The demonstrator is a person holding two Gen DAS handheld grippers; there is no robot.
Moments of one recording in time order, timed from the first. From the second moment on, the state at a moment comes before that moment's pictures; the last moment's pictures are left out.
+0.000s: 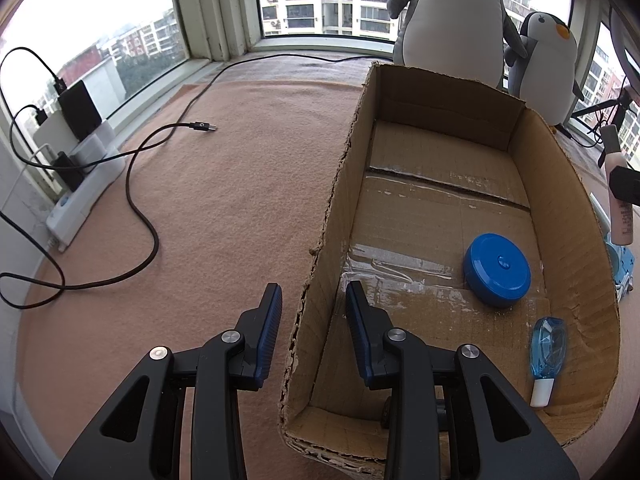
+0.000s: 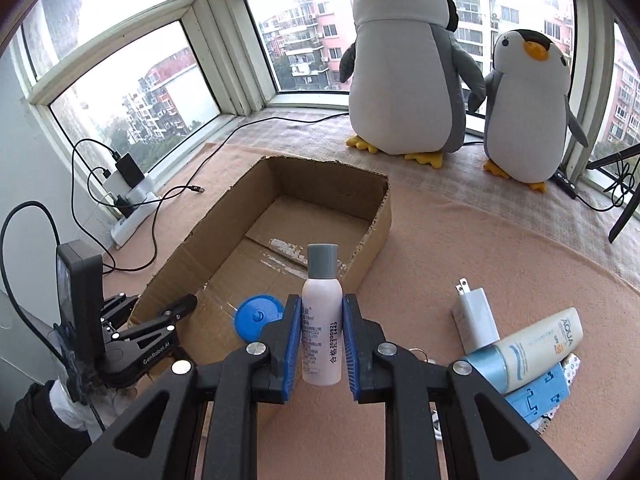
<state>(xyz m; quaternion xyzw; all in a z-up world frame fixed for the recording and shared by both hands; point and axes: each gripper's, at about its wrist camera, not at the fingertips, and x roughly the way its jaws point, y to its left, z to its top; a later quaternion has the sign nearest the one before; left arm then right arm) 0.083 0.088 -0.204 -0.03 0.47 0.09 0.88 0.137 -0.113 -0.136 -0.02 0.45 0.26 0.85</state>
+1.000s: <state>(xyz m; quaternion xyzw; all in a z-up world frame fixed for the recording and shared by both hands) 0.084 0.088 -0.204 -0.03 0.47 0.09 0.88 0.150 -0.063 -0.138 -0.05 0.43 0.27 0.86</state>
